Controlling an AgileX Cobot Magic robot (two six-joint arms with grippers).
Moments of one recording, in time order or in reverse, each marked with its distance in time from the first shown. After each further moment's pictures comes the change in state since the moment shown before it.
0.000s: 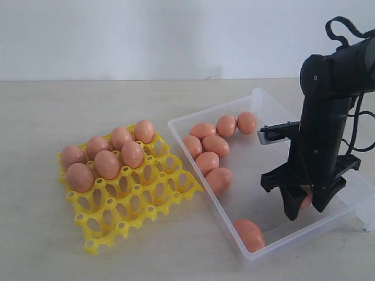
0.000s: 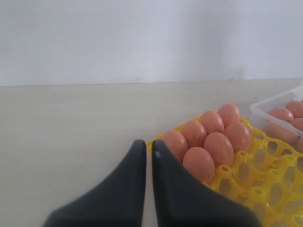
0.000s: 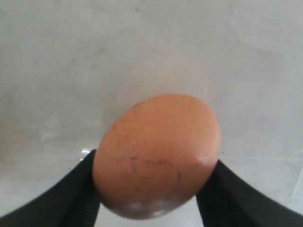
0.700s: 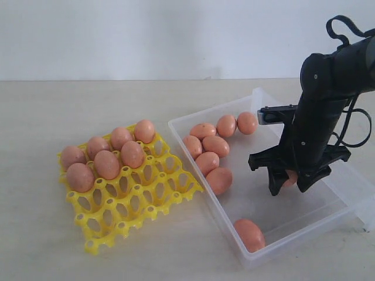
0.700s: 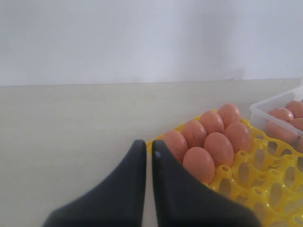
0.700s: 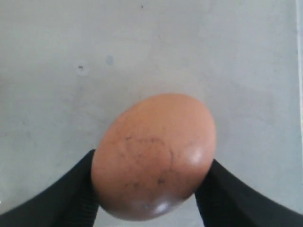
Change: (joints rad) left arm 0.000 0.000 0.000 0.000 0.000 0.000; right arm 0.000 0.000 0.000 0.010 -0.228 0.143
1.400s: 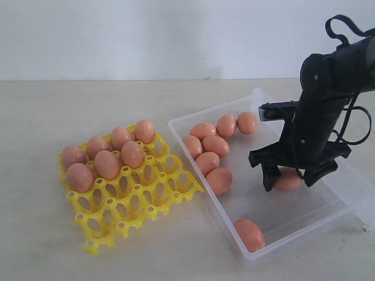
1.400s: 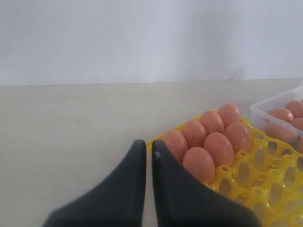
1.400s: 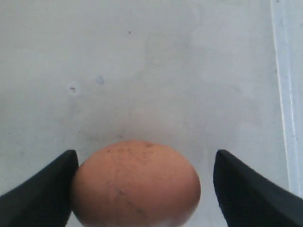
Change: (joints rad) left arm 0.000 0.000 0.000 0.000 0.000 0.000; right arm 0.000 -0.002 0.000 -0.039 -0.041 0.040
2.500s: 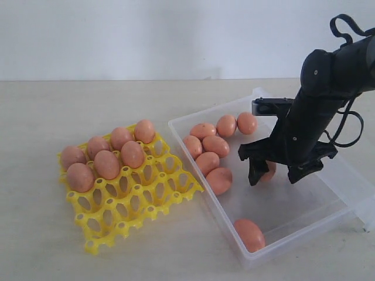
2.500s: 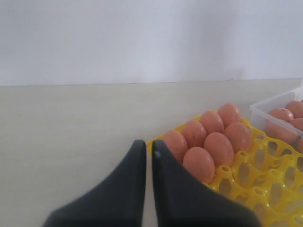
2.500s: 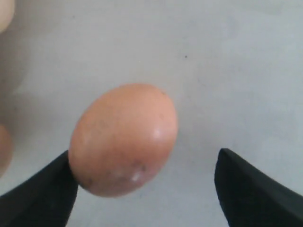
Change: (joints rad) left arm 0.000 0.000 0.000 0.000 0.000 0.000; right arm 0.000 0.000 -0.002 0.167 -0.048 -0.101
